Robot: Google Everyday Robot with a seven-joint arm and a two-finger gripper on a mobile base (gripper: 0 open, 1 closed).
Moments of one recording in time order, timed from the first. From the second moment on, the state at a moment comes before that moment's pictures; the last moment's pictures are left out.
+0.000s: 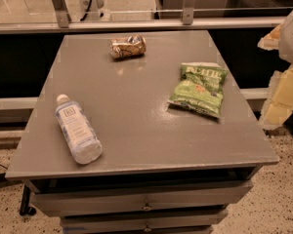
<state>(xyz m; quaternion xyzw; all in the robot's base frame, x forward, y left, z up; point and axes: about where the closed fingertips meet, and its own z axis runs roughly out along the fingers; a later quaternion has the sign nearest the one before) 0.438 -0.216 0.977 -0.60 0.78 -0.04 0.16</state>
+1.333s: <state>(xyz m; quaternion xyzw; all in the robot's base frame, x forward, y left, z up) 0.541 -0.204 0.890 -0.57 0.79 0.02 0.23</state>
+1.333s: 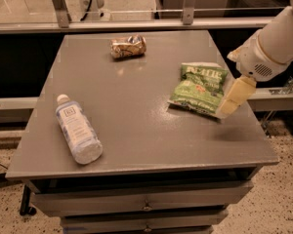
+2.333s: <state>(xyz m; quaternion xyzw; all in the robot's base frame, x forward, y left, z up) 0.561 -0.178 0.828 -0.50 0.83 0.10 0.24</state>
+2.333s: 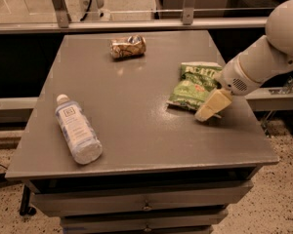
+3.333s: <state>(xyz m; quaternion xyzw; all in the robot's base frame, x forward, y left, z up) 0.559 -0.173 0.826 -0.48 0.84 0.12 0.23</state>
